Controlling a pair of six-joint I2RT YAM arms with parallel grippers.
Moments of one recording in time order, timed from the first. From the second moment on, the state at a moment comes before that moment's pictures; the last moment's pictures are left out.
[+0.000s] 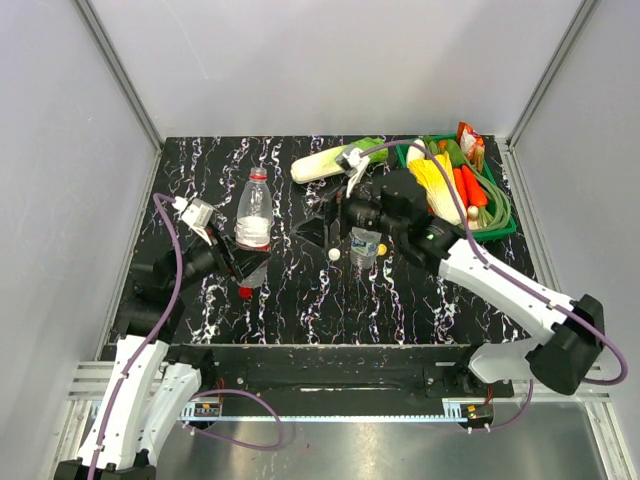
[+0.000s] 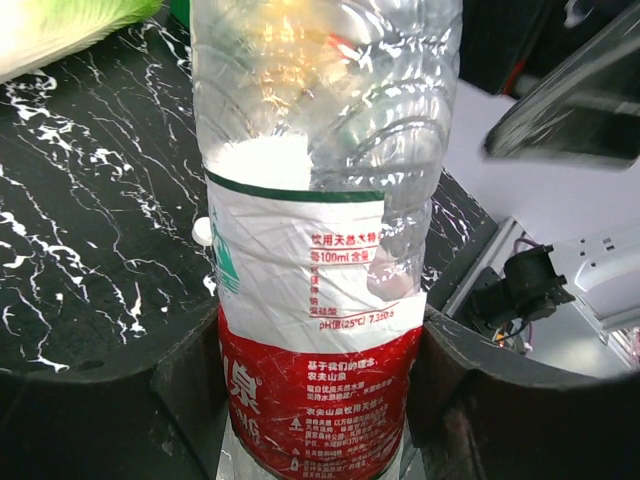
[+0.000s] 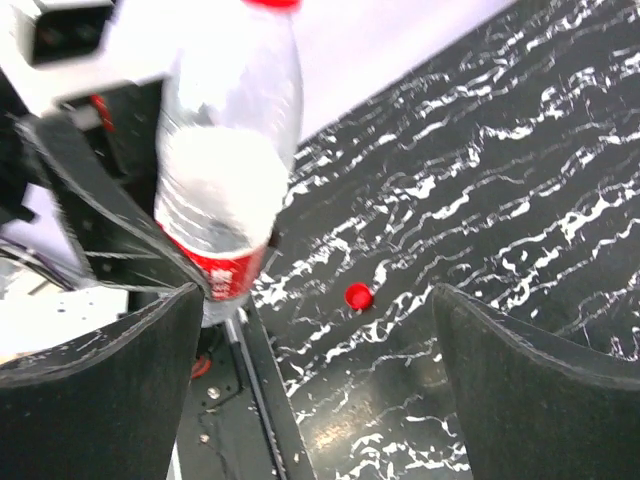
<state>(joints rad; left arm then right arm) -0.15 0.58 0.69 -0.25 0.73 -0.42 0.79 1.34 1.19 0.02 -0.39 0.33</state>
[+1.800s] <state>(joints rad) -0.53 0.77 0.70 -0.17 0.70 -0.41 0.59 1.47 1.21 0.47 -0.88 0.88</state>
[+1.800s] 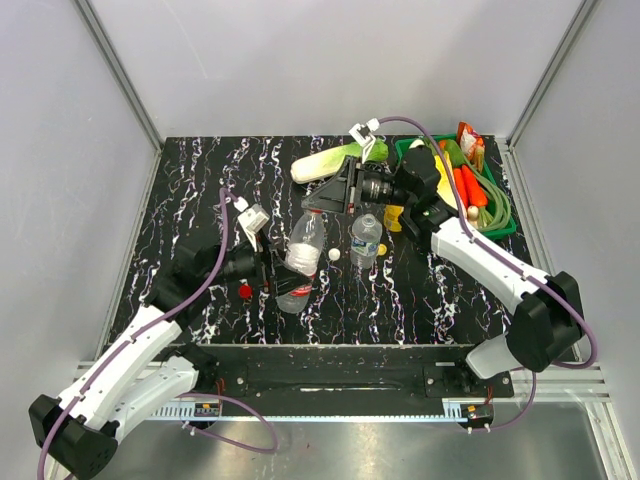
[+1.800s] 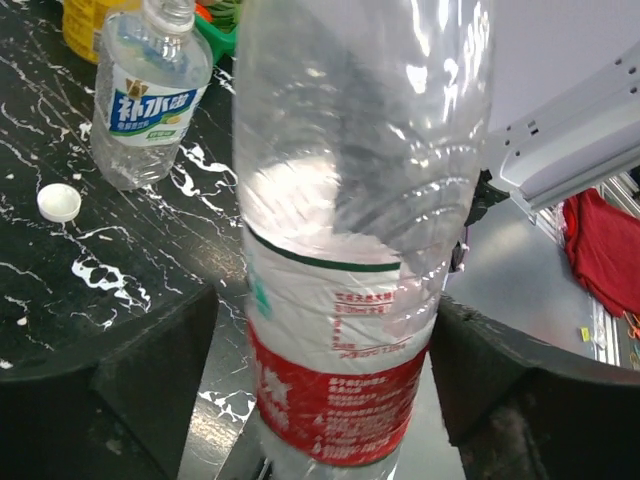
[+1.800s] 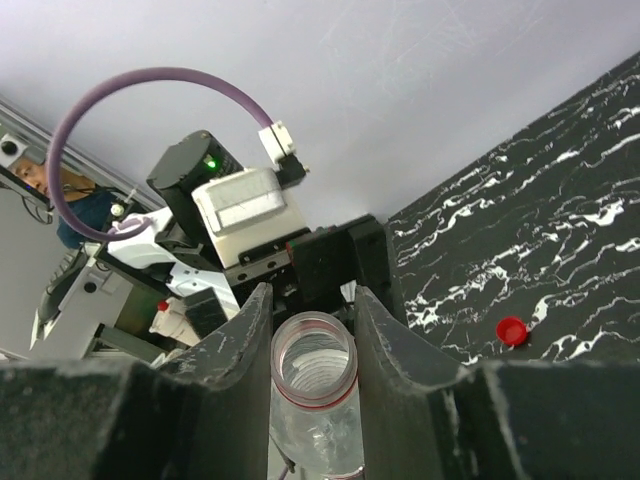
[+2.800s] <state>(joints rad) -0.52 0.68 0.70 -0.19 0.57 -0.41 0.60 1.40 1.22 0.06 -0.72 0.56</state>
